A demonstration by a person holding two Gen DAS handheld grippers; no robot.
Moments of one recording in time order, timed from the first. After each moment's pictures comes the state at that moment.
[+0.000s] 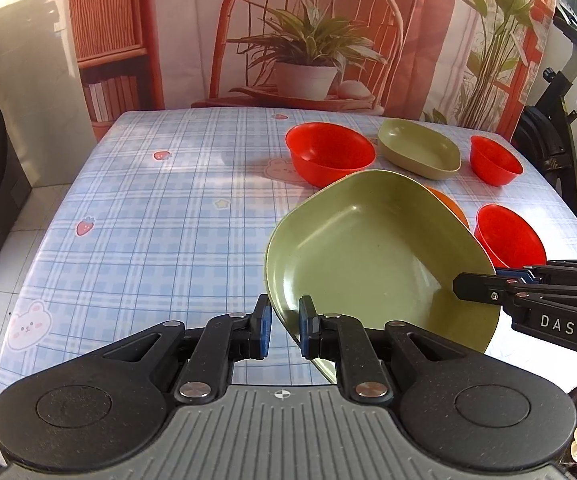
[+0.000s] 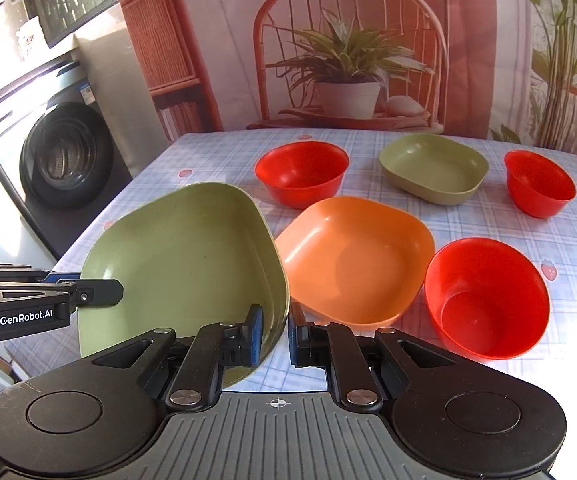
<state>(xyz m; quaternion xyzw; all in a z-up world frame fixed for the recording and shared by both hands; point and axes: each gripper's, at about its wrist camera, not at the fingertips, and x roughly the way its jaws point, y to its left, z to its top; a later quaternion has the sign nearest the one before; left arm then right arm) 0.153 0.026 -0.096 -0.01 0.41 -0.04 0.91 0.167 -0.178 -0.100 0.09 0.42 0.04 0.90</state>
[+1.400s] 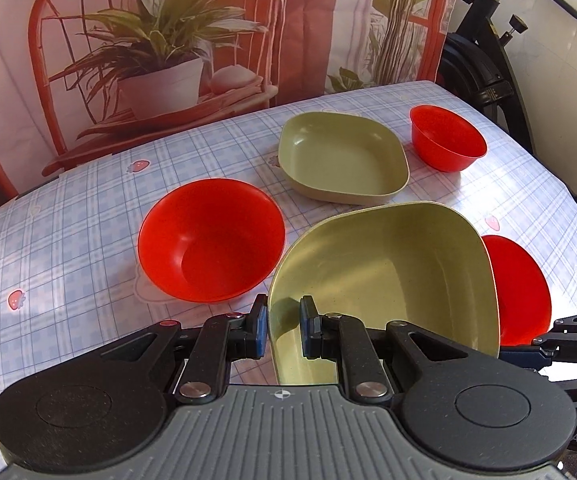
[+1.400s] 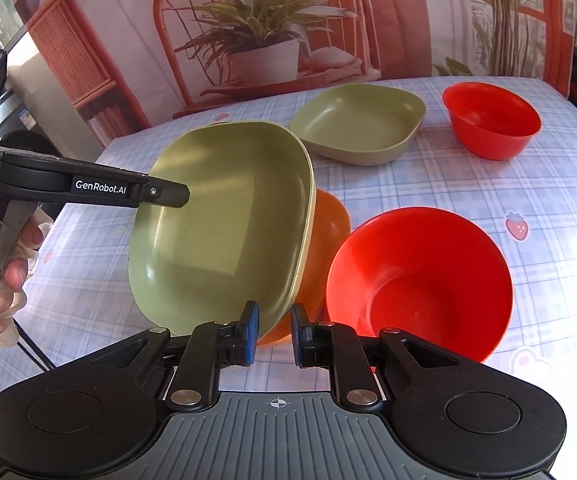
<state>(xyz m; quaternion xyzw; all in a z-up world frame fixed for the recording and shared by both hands) 0.332 -0.054 -0.129 0.10 0.46 -0.21 0.86 0.204 -0.251 -0.146 0.16 0.47 -0.03 0.87</state>
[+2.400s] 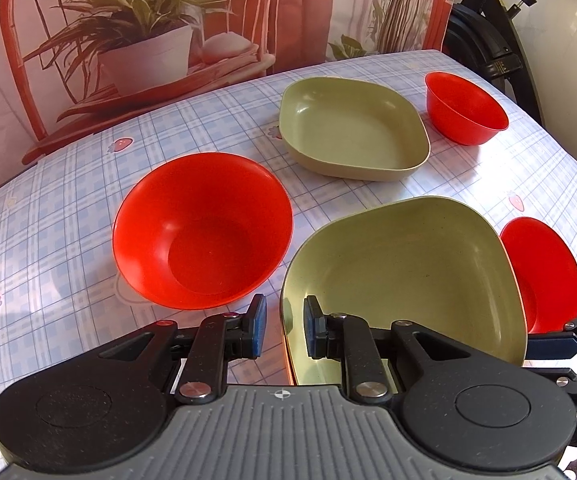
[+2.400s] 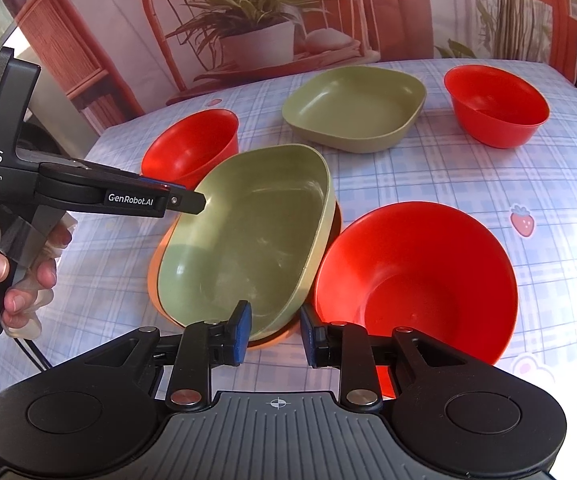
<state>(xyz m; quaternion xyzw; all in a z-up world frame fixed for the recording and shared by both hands) 0.355 -0.062 -0.158 0.11 0.48 -0.21 0.84 0.218 -0.267 -0.153 0.17 0.49 -0.02 0.85</state>
